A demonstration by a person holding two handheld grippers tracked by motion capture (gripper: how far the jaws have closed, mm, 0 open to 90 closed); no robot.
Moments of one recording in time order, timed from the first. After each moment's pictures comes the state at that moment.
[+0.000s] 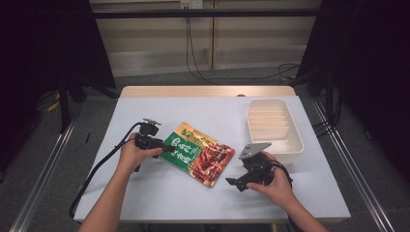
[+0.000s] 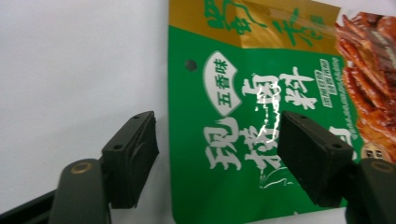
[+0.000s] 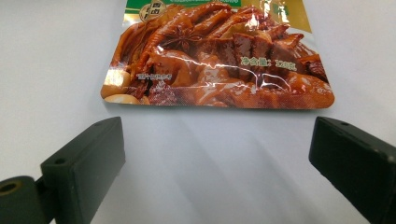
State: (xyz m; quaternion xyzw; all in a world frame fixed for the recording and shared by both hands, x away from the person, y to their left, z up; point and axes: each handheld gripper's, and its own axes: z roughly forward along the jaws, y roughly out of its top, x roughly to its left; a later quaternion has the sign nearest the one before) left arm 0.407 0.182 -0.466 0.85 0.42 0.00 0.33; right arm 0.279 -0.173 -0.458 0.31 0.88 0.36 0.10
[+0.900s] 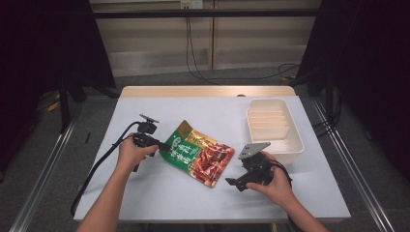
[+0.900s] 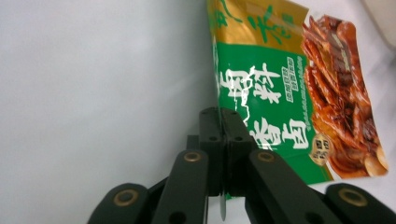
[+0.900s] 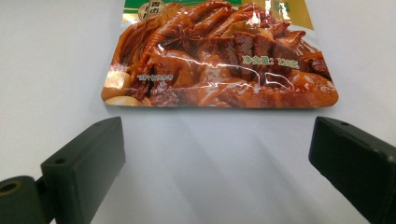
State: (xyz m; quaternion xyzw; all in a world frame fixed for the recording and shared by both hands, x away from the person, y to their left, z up) left arm 0.408 0.186 -0.450 0.84 0.44 -0.08 0.31; right arm 0.280 -0.172 -0.459 0.30 0.88 0.36 0.10
